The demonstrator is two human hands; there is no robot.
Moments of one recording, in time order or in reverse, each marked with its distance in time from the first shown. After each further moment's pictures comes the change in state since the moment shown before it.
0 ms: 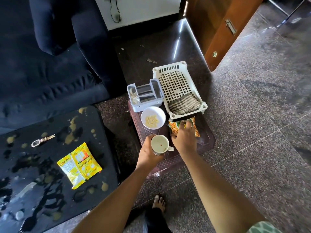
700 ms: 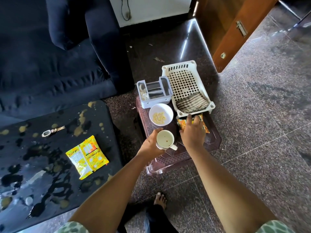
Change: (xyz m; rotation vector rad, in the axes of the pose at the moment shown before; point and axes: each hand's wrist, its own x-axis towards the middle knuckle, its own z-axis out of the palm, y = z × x) left_hand 0.021 -0.012 -0.024 0.048 -0.239 -0.035; right_hand 0.001 -0.011 -0.011 -0.109 0.058 0.028
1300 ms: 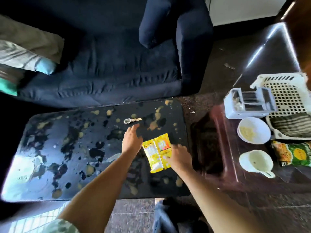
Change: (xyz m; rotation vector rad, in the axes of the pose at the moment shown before) left_hand -0.106 -0.161 -0.257 0.261 0.647 -0.413; right_hand -0.122 -0.267 0.076 0.137 -0.469 -0.452
